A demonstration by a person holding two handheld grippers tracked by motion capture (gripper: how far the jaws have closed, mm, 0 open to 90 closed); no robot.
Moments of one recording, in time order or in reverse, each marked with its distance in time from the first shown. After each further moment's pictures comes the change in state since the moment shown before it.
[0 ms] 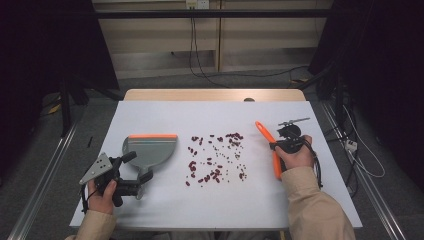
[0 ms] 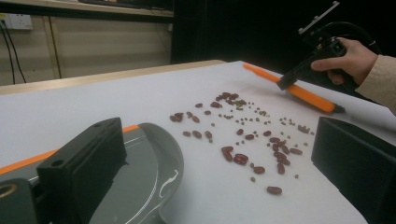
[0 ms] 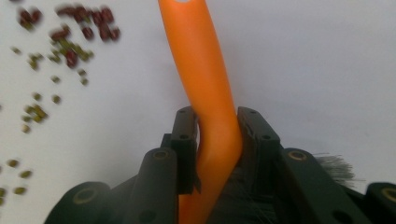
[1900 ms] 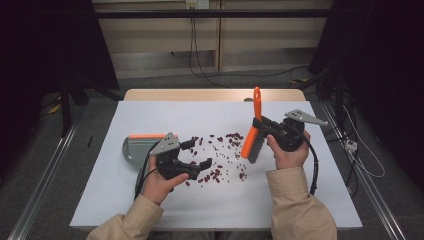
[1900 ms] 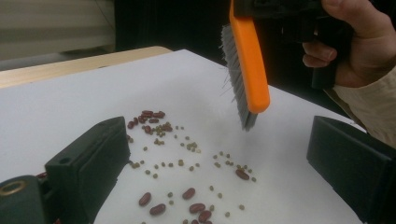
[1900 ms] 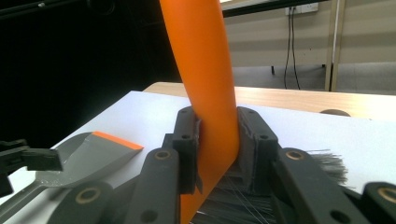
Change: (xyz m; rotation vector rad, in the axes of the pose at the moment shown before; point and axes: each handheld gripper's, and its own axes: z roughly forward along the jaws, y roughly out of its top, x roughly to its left) left arm -0.076 0.045 0.134 0.132 -0.179 -0.025; right arm 0.056 0.016 -0.070 -0.624 0.313 0.035
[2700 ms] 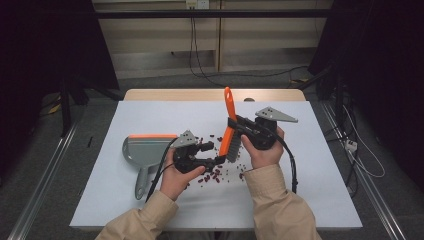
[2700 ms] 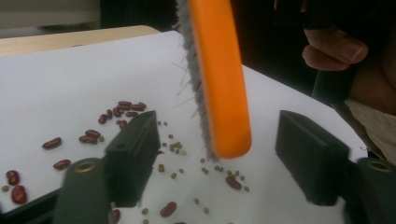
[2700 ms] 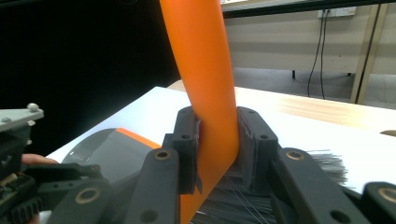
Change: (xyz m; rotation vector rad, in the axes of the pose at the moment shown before) left arm -0.003 0.000 0.041 0.073 -0.044 -0.044; right arm 0.051 0.001 0.039 0.015 0.066 -0.070
